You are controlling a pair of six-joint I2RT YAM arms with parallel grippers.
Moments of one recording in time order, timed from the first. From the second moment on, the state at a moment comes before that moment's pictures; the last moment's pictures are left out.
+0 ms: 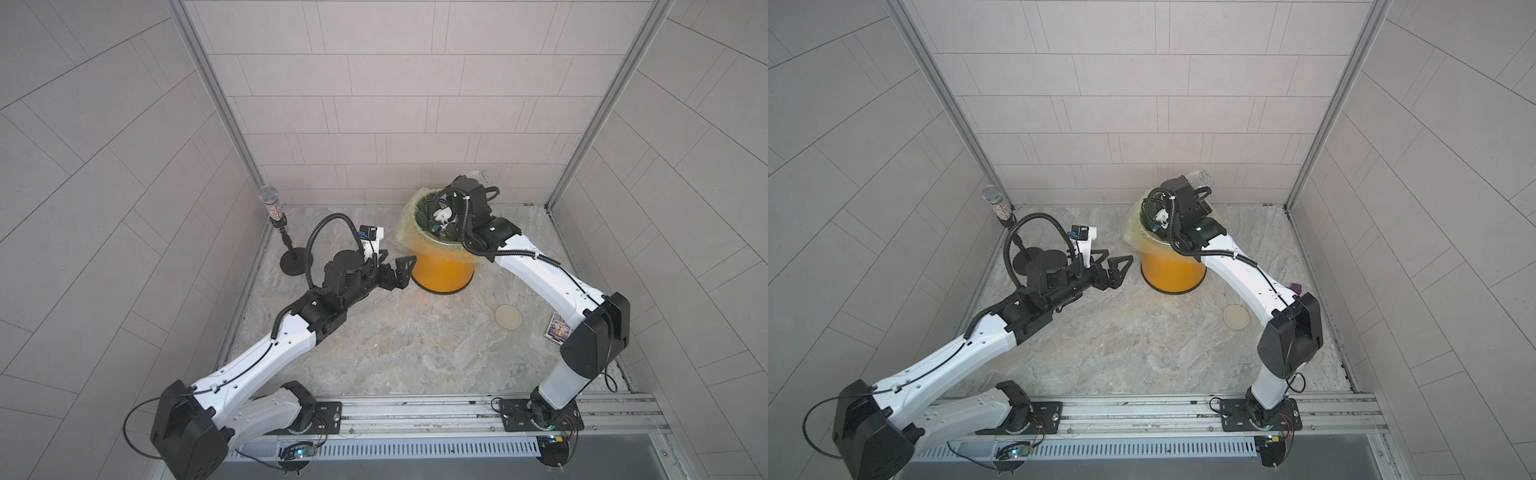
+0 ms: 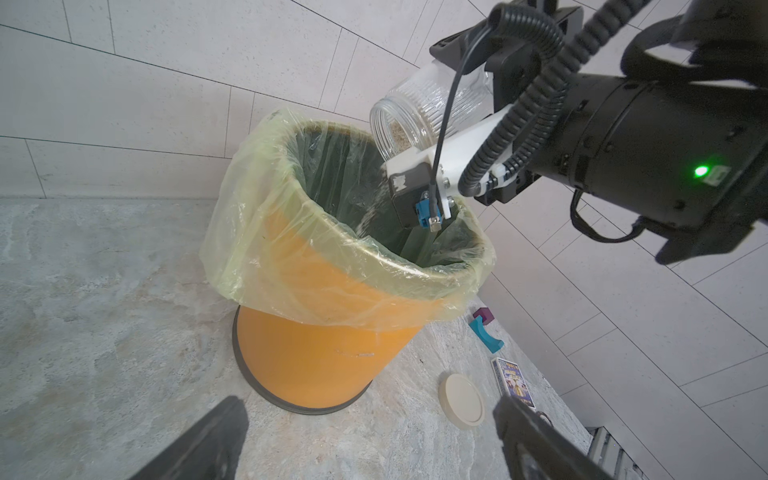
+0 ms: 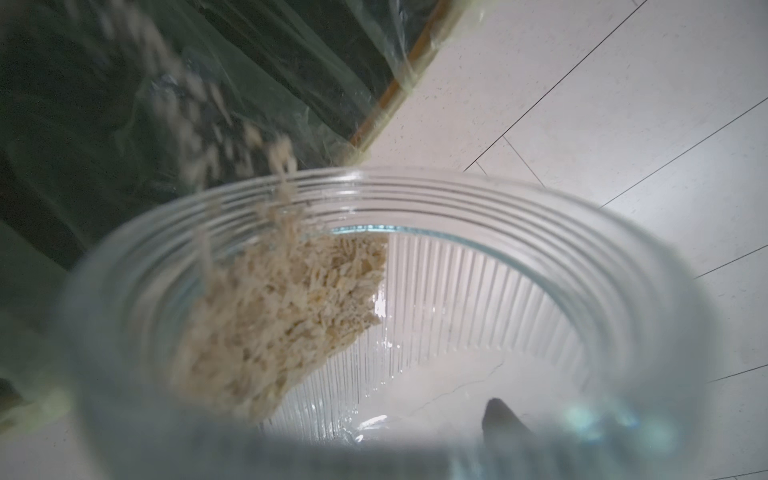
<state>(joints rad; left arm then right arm) -0.65 1.08 0.85 0.02 0.06 -0.44 0.52 1.66 1.60 -0.26 0.74 -2.10</state>
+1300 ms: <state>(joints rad) -0.65 1.07 0.85 0.03 0.06 -0.46 0.52 1.72 1.75 -0.39 0.87 -2.10</state>
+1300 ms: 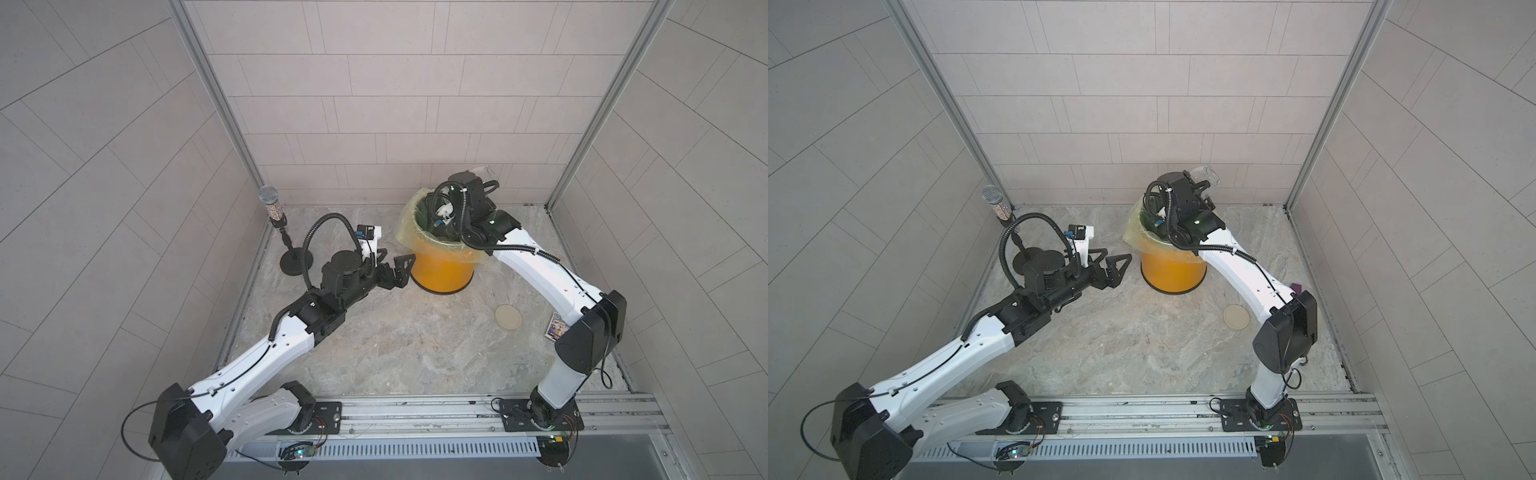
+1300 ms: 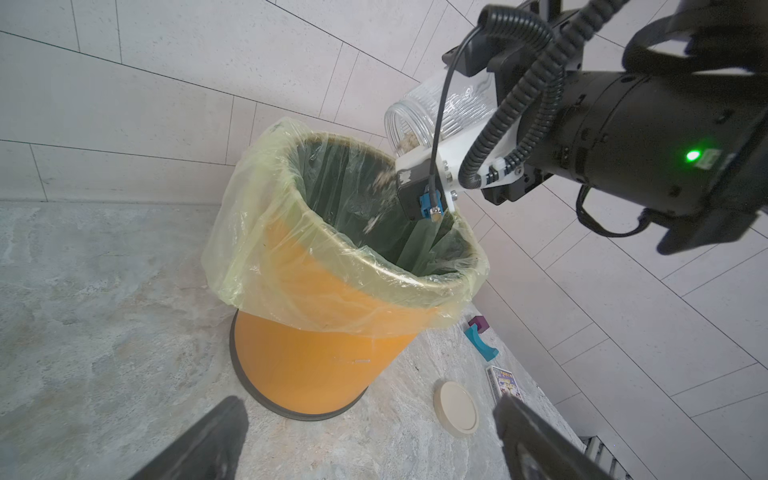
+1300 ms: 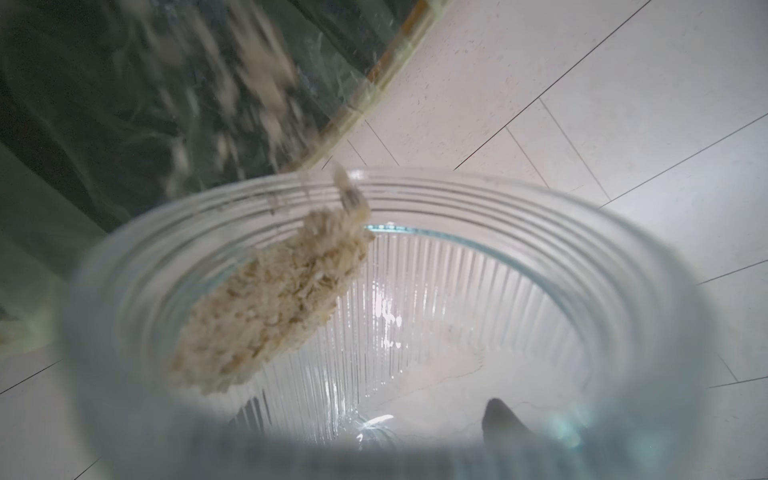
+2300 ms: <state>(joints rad) -0.65 1.05 0.85 0.03 0.06 -0.46 0.52 1.77 1.74 -0.44 1.05 -2.10</state>
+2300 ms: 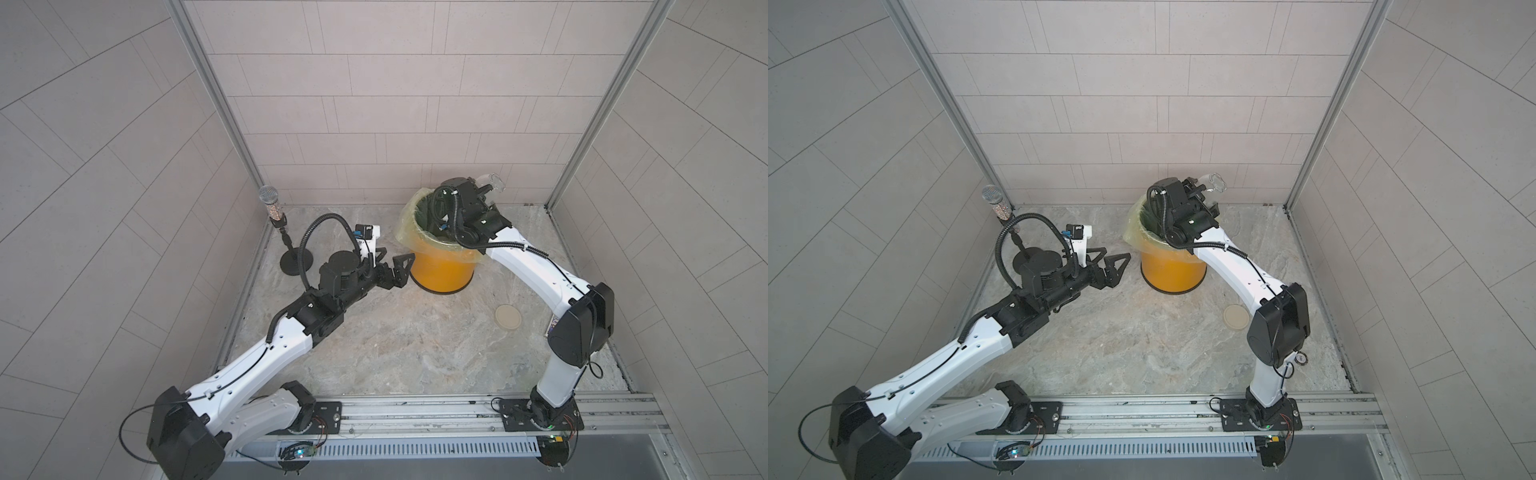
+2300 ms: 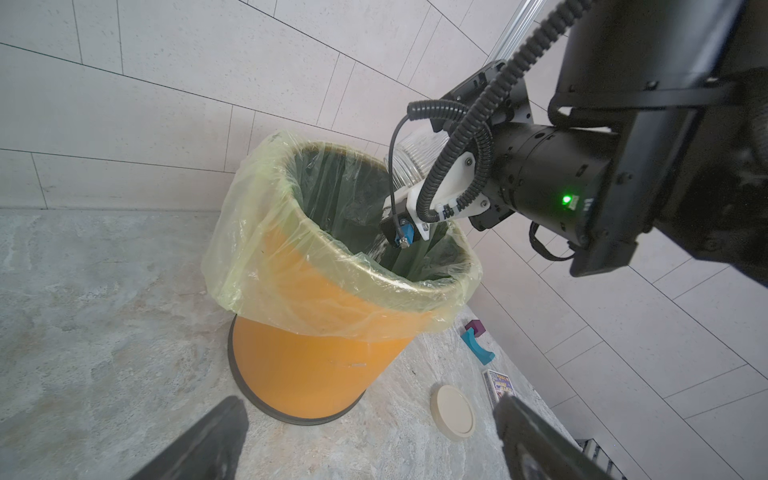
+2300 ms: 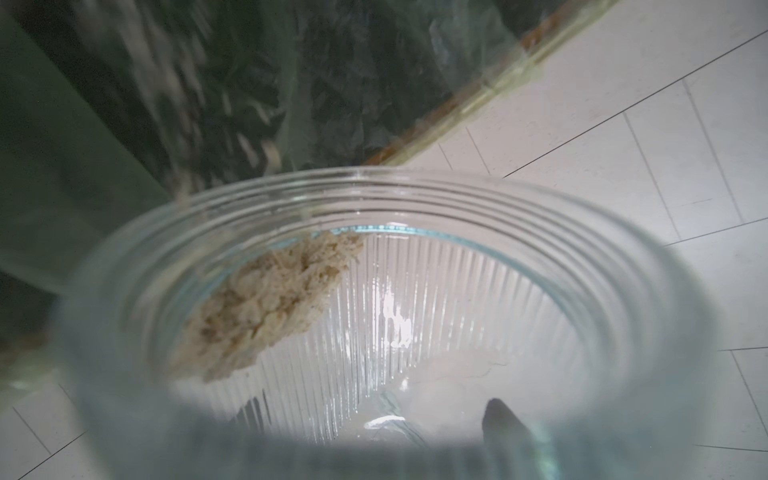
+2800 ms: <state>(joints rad) -0.65 1.05 0.85 0.02 0.06 -0.45 0.53 1.78 1.71 -0.42 1.07 -2.10</state>
